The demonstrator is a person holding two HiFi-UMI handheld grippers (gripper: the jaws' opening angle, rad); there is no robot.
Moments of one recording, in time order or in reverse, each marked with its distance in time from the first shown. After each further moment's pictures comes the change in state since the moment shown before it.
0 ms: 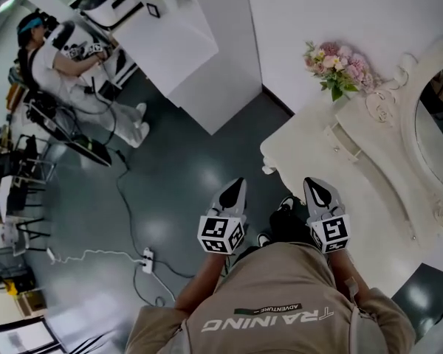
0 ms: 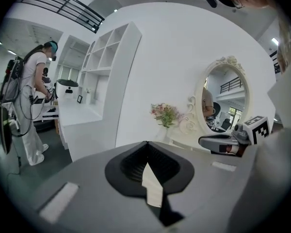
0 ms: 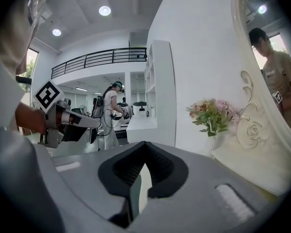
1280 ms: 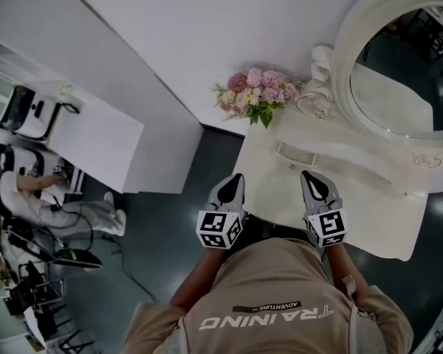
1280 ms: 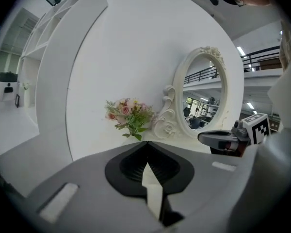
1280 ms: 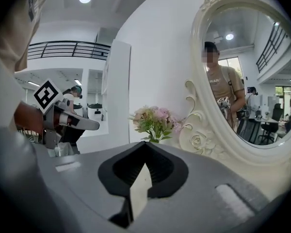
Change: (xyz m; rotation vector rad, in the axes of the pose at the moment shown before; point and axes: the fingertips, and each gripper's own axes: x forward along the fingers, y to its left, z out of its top) left arm 0.196 -0.086 0.076 0.193 0.115 -0.480; right arm -0.017 -0.156 0.033 0.112 -0.043 -0.520
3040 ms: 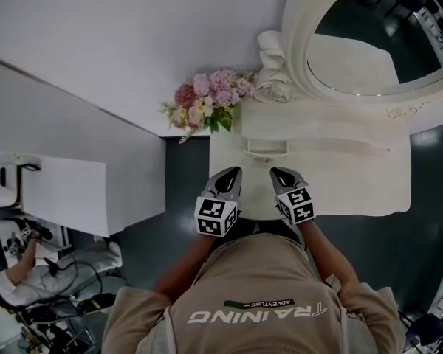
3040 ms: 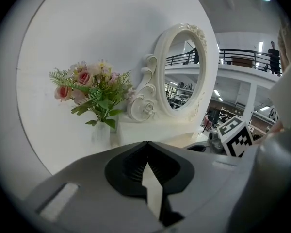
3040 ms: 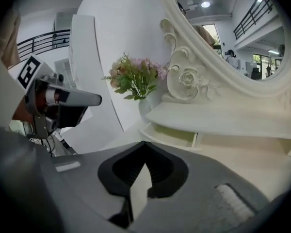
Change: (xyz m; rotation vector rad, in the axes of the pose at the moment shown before) left arm 0.093 -0.028 -0.041 0.137 0.229 -0.378; right arm 0.055 -0.004 -0.130 0.304 0.328 -0.166
